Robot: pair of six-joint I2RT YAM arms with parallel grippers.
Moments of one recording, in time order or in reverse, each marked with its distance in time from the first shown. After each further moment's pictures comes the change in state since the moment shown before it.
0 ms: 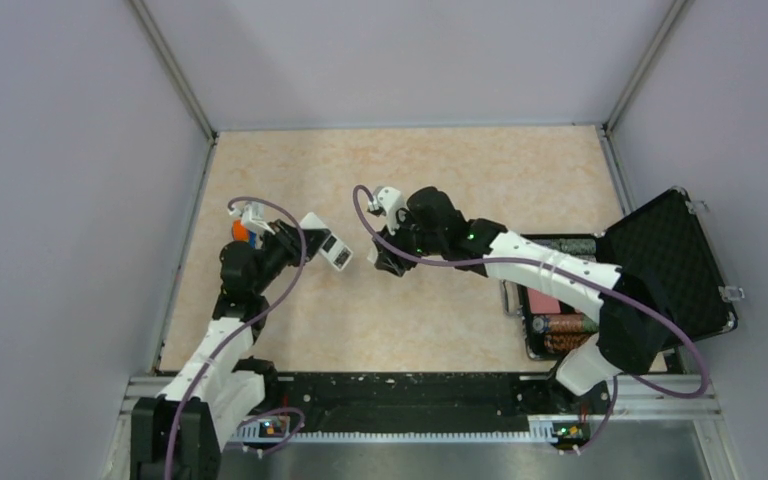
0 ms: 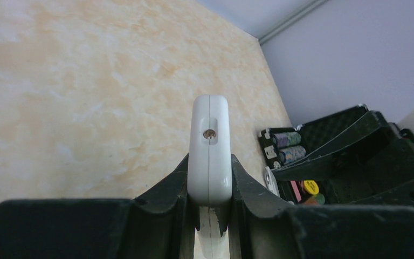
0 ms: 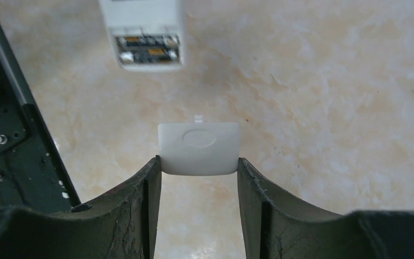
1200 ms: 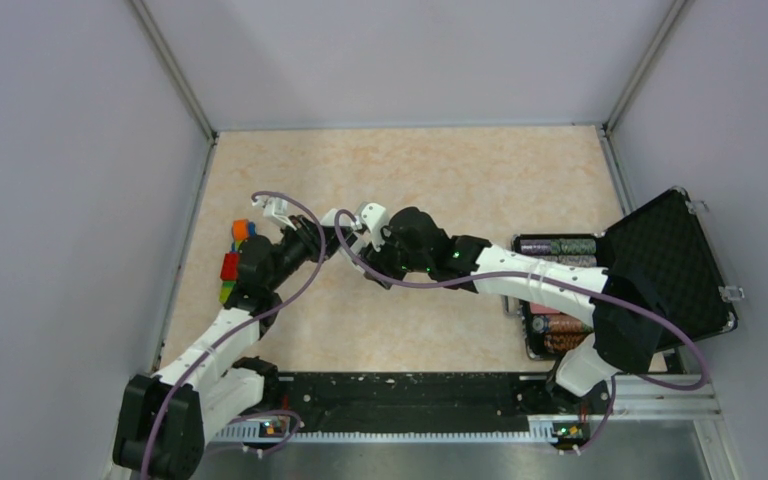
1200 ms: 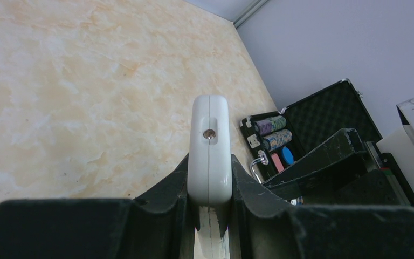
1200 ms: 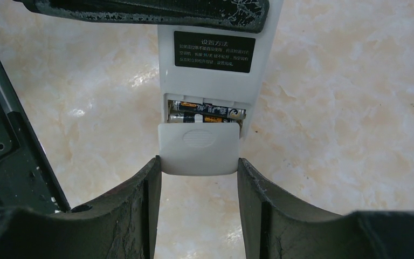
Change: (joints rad) left arm -0.234 0.073 0.049 0.093 -0.084 0.043; right arm 0.151 -0.013 -0.041 0.106 0.168 0.008
